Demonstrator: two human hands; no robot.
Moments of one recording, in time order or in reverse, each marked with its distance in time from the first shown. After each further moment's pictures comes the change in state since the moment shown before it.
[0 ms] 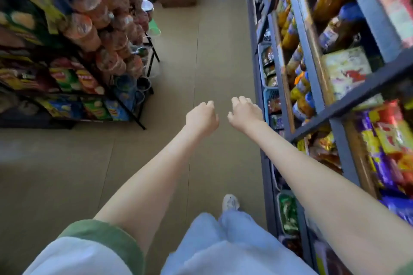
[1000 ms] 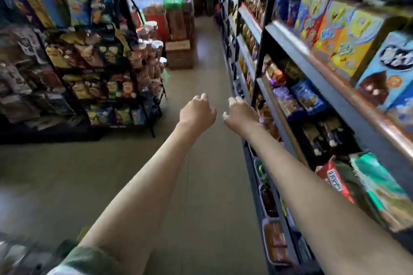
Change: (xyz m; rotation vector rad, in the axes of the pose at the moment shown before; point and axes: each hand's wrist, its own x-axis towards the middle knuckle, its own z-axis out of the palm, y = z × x) left_hand -0.614 0.078 0.049 -0.089 0.450 0.118; right_hand -0.633 -0.048 -0.004 0.194 0.411 -0.027
